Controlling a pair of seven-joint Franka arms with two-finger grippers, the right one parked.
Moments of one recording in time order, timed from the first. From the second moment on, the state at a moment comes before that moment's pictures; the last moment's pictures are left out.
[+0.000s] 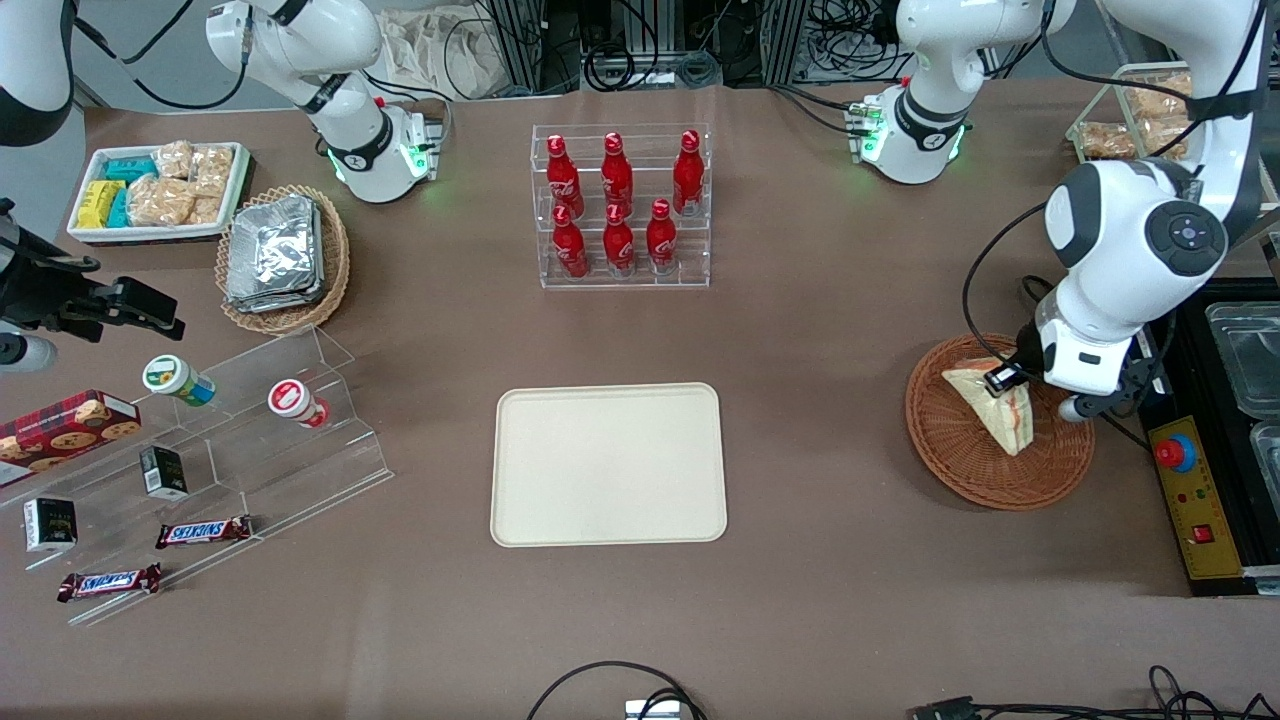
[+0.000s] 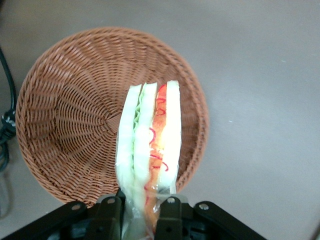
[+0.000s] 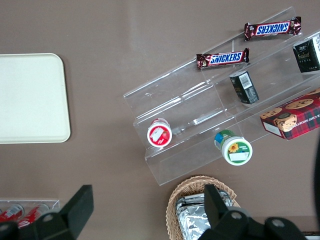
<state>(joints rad) 0.10 0.06 -0.16 -2.14 0.02 2.25 -0.51</state>
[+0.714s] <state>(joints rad) 0.05 0.10 -0.23 -1.83 0.02 1.98 -0.37</state>
